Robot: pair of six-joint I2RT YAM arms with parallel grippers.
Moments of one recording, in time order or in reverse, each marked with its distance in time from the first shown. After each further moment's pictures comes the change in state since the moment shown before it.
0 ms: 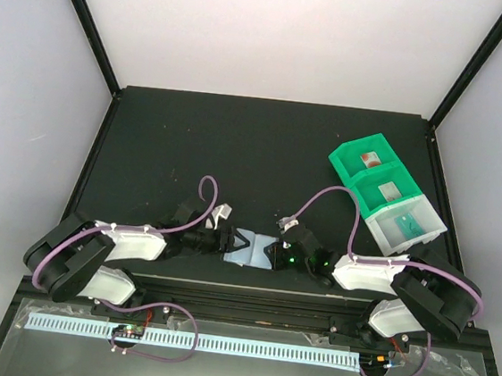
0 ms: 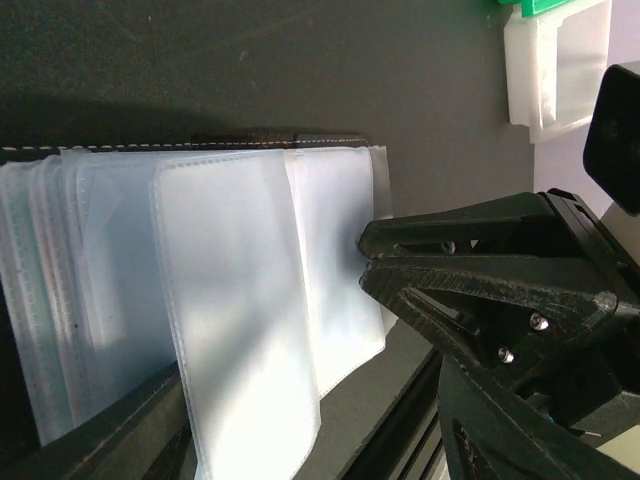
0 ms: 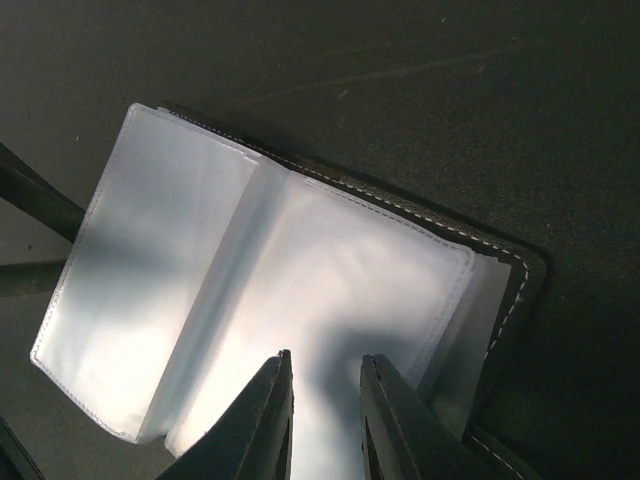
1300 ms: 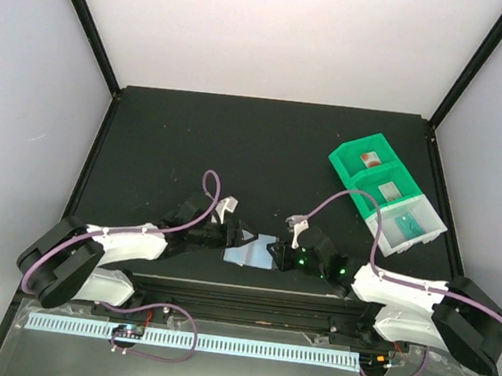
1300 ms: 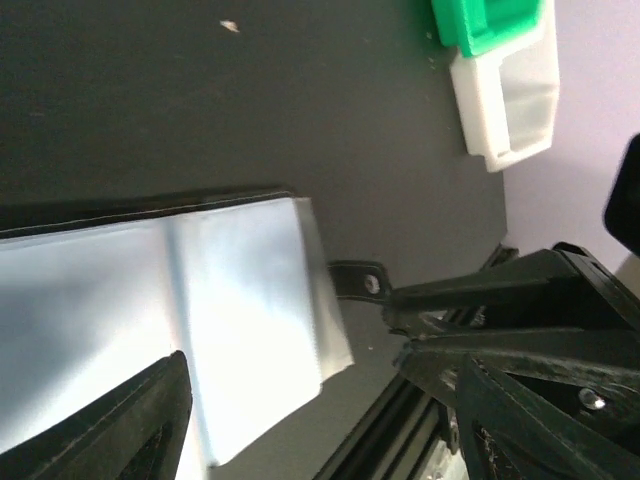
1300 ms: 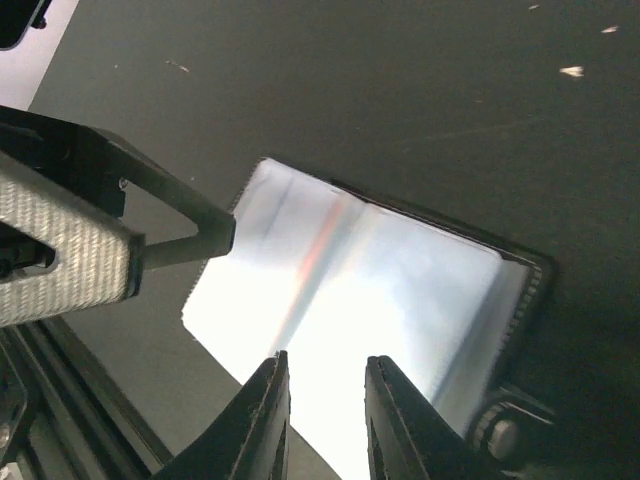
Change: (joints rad) left arm -0.084 -0.021 0.077 0.002 -0.080 -0.050; right arm 0.008 -0.286 -0.068 -0.077 0.000 0.029
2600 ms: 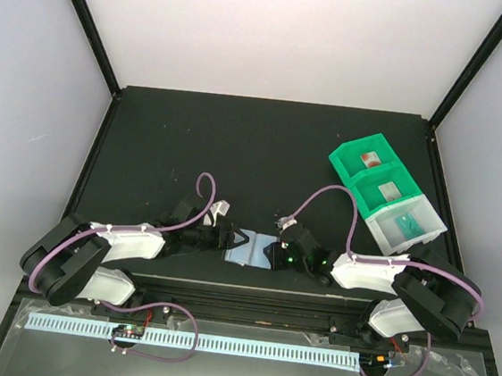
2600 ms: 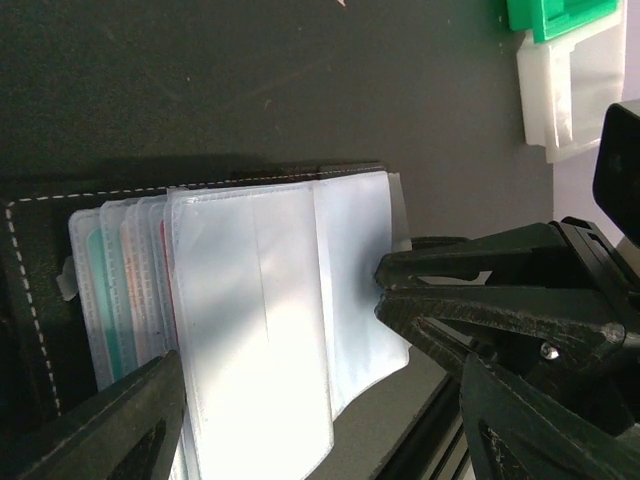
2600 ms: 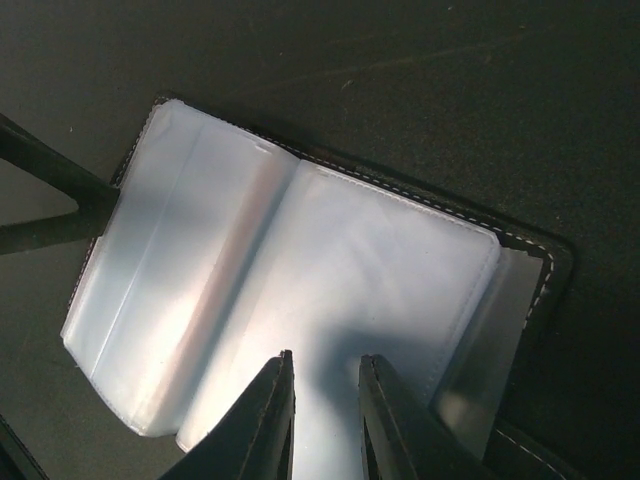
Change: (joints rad) left arm 0.099 0.005 -0.057 -0.058 0.038 0.092; right arm 0.003 0.286 0.097 0.019 0.006 -0.023
